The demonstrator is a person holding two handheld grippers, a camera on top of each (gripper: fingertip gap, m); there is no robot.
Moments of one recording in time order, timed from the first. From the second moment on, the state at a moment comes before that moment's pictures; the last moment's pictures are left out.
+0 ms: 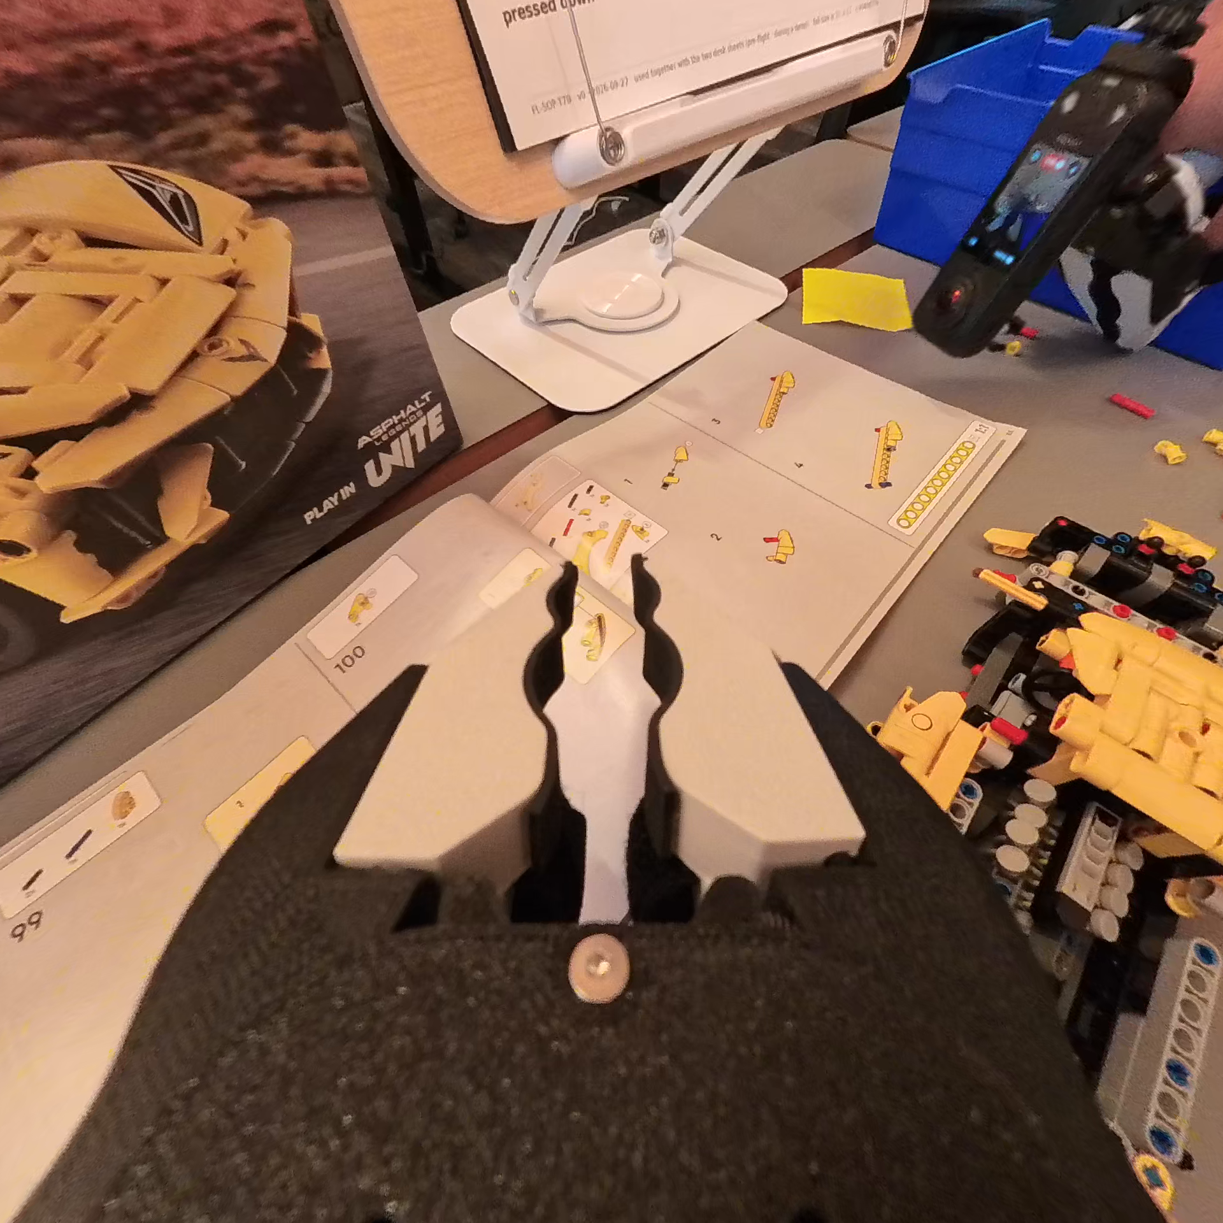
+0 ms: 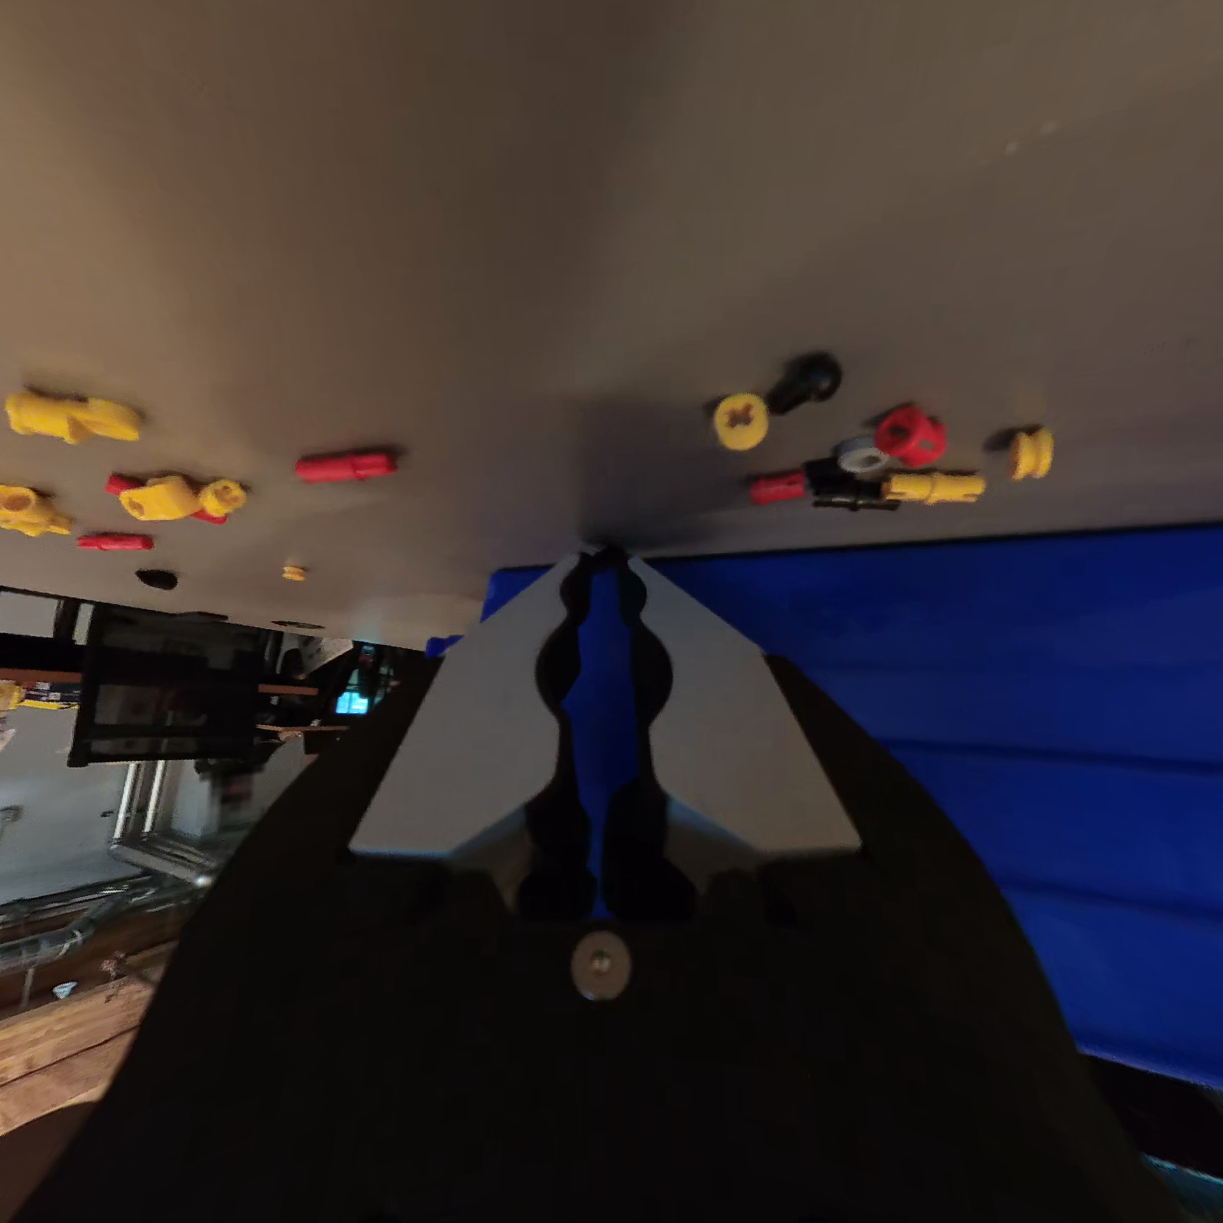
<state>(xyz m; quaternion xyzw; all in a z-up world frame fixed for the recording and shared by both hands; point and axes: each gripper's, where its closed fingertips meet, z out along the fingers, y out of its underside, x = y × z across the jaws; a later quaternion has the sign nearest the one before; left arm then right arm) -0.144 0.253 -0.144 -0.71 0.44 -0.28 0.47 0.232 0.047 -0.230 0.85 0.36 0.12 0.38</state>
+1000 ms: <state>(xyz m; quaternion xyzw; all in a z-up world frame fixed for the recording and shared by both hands) -0.138 0.247 -0.155 -0.72 0.47 -0.25 0.46 -0.049 -0.069 -0.233 0.92 0.34 -0.15 -0.08</state>
